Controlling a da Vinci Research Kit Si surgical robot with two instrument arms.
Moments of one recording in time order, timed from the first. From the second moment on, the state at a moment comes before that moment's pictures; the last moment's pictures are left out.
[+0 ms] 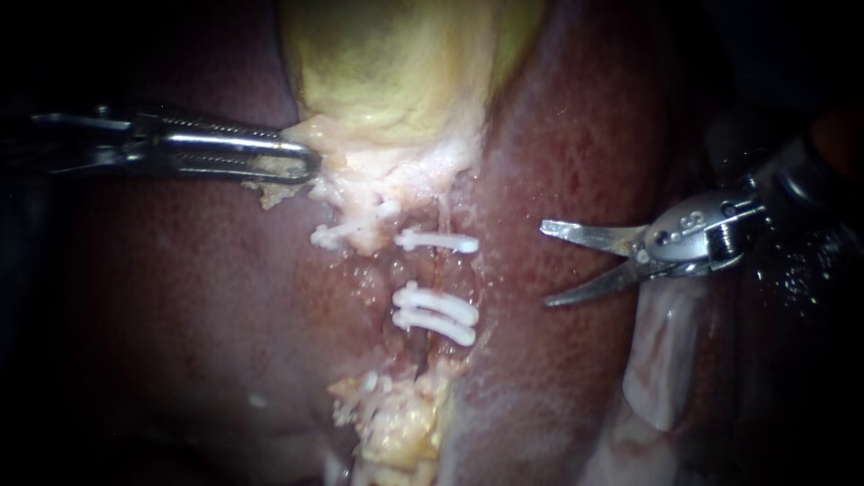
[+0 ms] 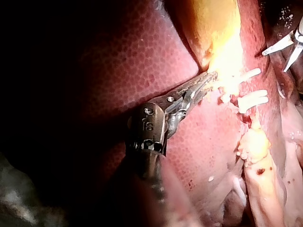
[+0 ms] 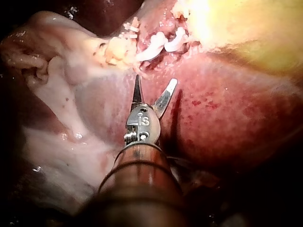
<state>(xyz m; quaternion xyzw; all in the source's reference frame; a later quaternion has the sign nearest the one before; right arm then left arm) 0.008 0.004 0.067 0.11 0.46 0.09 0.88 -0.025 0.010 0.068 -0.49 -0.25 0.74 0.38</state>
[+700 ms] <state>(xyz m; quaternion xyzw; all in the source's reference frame) 0.016 0.001 0.073 0.25 0.49 0.15 0.82 -0.022 0.010 0.064 -0.49 -0.25 0.74 0.38</state>
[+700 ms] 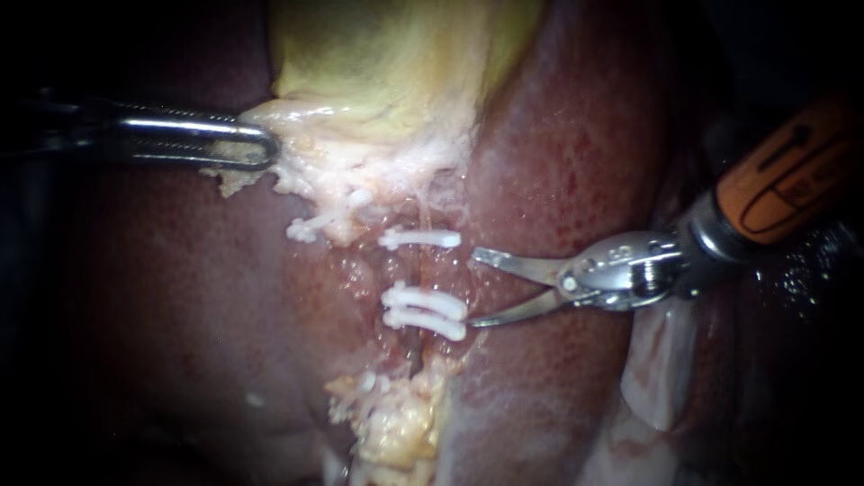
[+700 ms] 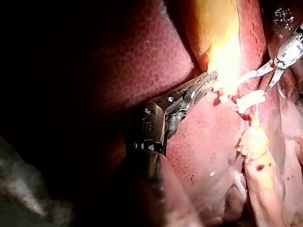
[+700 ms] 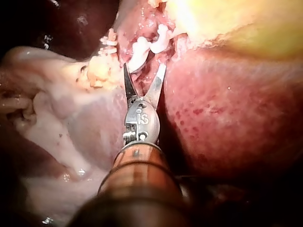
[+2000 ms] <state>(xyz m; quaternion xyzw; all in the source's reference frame) 0.024 0.001 0.074 0.36 0.58 0.11 0.72 -0.022 0.010 0.064 -0.49 -0.25 0.74 0.38</state>
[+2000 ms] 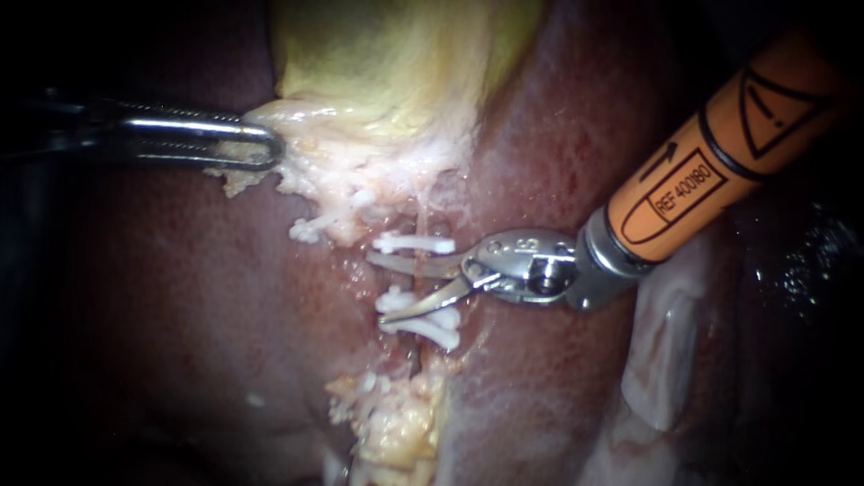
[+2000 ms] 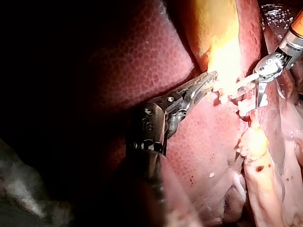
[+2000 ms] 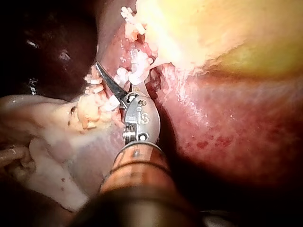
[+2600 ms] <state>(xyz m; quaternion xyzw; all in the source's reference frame) 0.025 0.000 0.072 0.37 0.59 0.12 0.71 -0.022 0.010 0.064 -0.49 -0.25 0.74 0.39</state>
